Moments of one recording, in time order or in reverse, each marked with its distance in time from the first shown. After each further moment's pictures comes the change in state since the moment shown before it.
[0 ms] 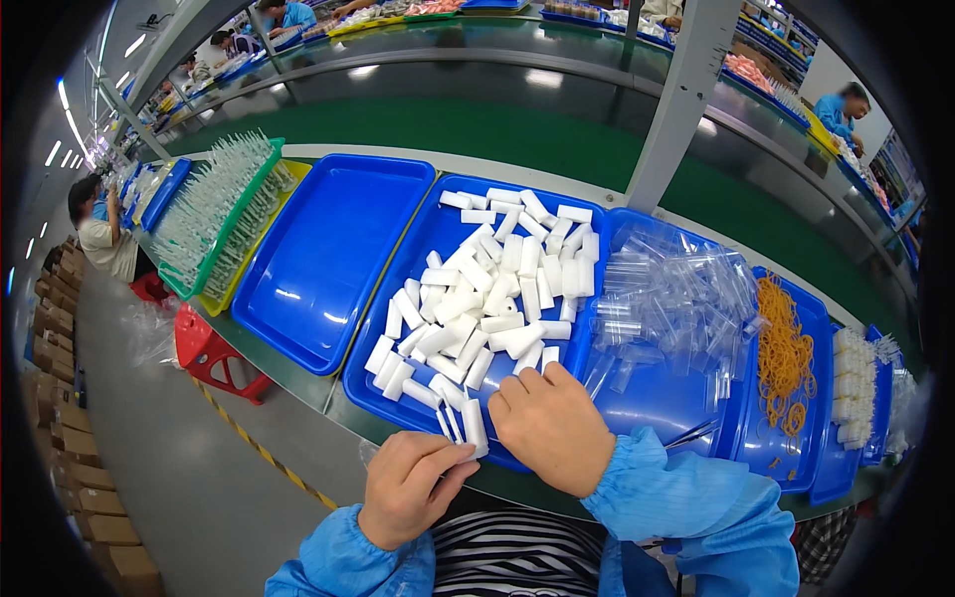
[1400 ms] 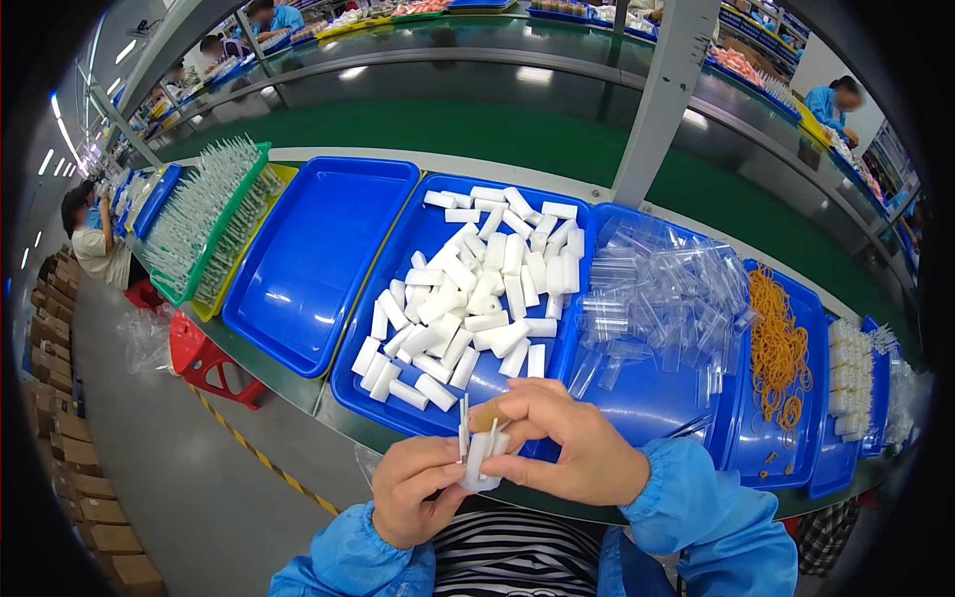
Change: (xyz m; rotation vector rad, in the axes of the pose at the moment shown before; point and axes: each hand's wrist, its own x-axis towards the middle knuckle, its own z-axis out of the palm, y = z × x) left_hand -0.015 0.001 0.025 -0.285 0.189 0.070; right_hand -0.029 0.011 -0.022 1.196 0.164 0.105
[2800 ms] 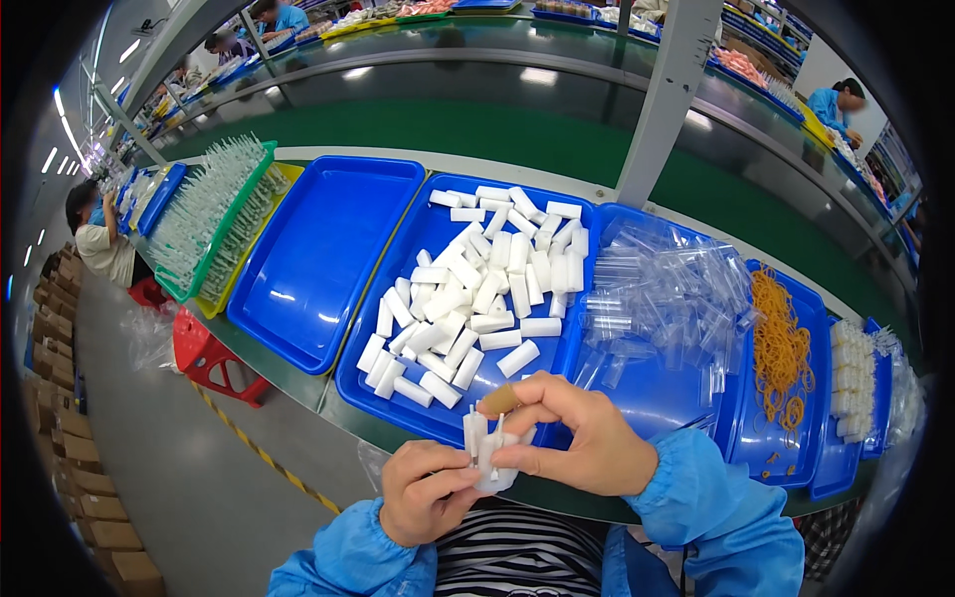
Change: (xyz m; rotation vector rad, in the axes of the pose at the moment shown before) left_hand 0.001 0.001 0.001 0.036 -0.013 0.039; right_hand 0.001 -0.006 -0.006 0.077 -0.039 0.121
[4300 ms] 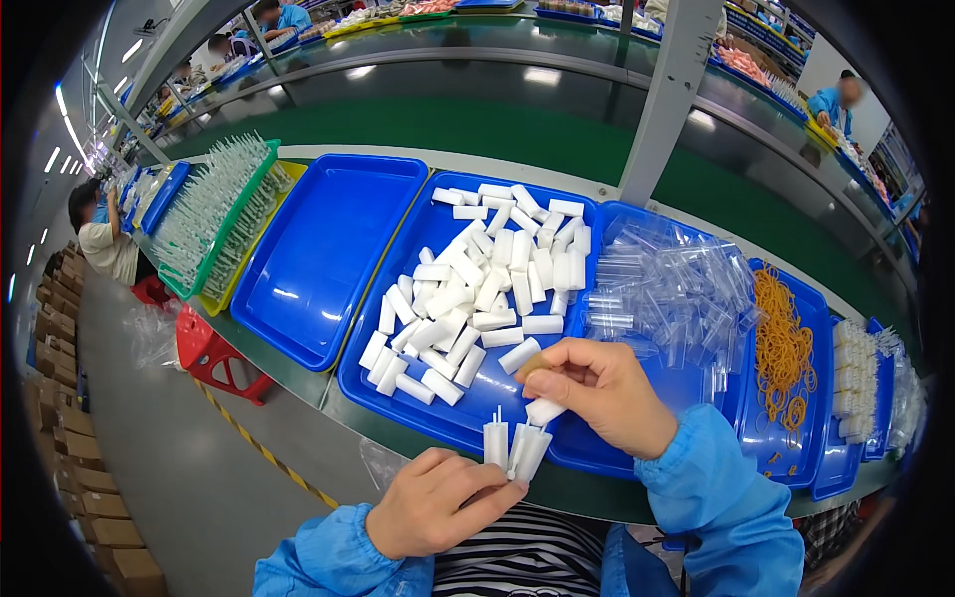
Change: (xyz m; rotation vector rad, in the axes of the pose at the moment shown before) left_hand 0.038 0.028 -0.021 0.202 -0.508 0.170; right_hand 0.009 0.017 -0.020 0.303 0.202 0.254
